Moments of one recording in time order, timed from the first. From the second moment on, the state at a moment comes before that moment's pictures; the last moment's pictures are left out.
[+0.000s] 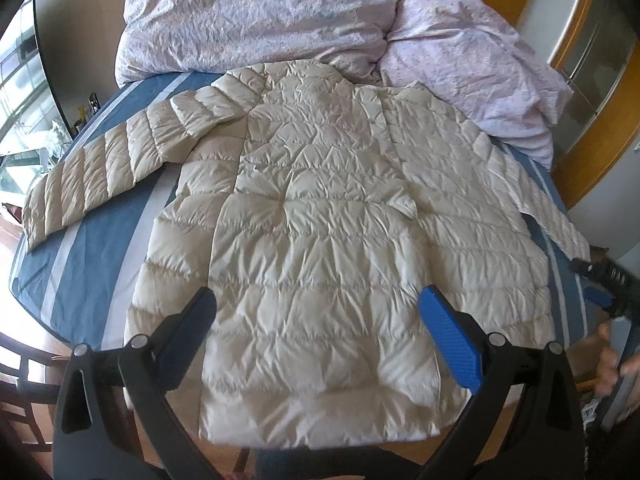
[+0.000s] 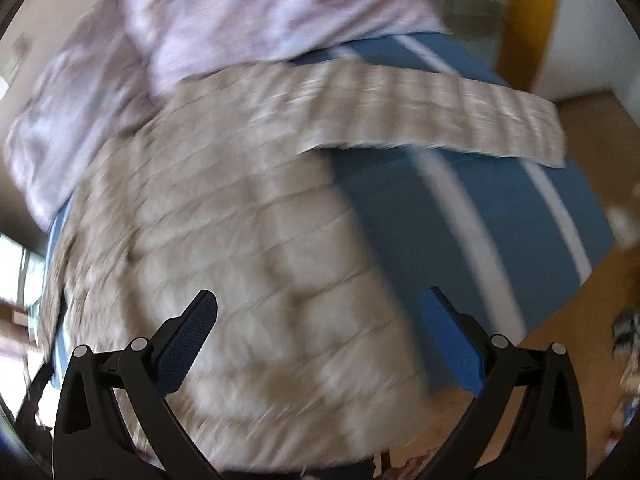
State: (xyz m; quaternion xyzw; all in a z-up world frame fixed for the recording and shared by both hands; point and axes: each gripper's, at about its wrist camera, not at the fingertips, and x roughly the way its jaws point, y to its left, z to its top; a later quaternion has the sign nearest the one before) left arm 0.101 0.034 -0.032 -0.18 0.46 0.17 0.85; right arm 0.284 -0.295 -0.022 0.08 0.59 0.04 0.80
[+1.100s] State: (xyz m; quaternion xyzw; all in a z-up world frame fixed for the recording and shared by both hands) left arm 0.129 0.071 -0.050 -0.18 0.48 0.23 0.83; right arm 0.419 -0.497 -0.072 0.20 0.56 -0.19 0.79
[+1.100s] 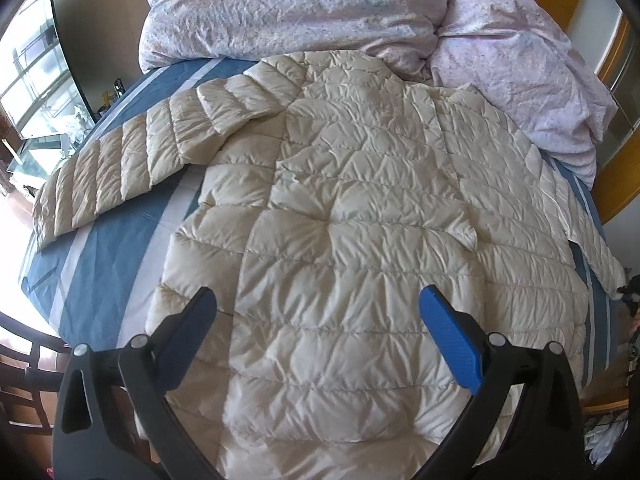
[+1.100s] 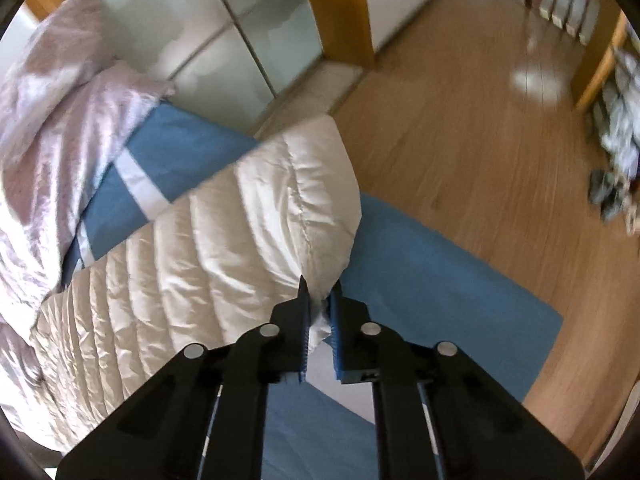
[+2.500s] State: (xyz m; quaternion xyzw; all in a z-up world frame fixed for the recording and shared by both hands) left arm 0.046 0.287 -0.062 -0.23 0.46 0.28 0.81; right arm 0.355 0.083 -0.033 0.04 0.57 0.27 0.78
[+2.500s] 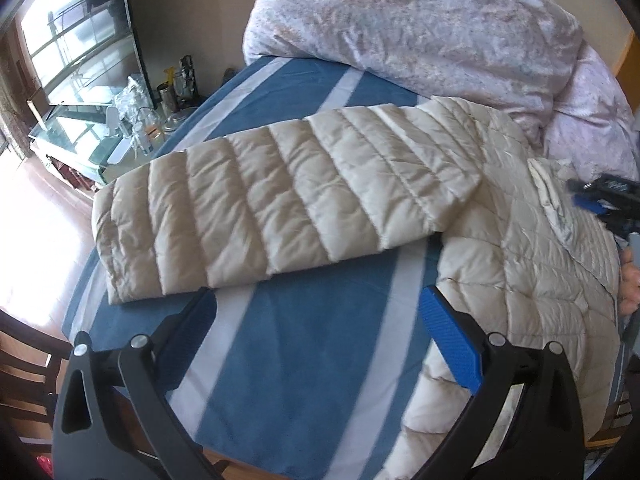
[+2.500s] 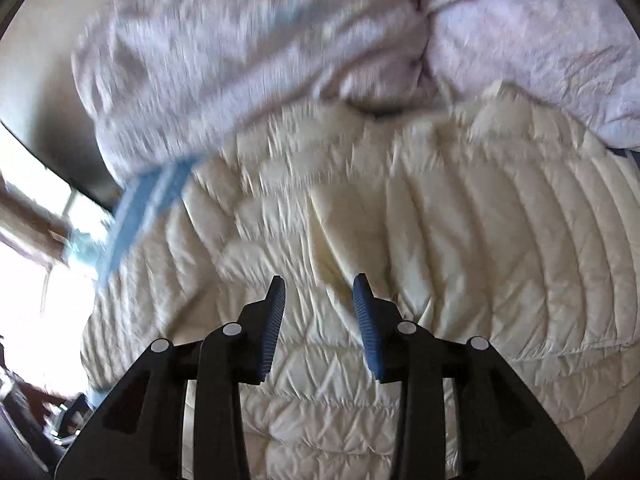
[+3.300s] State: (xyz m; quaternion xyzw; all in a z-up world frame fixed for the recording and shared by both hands) left arm -0.034 0.407 -0.087 -0.34 0.43 0.40 0.74; right arm 0.347 0.099 -0.108 -0.10 0.62 0.15 0.76
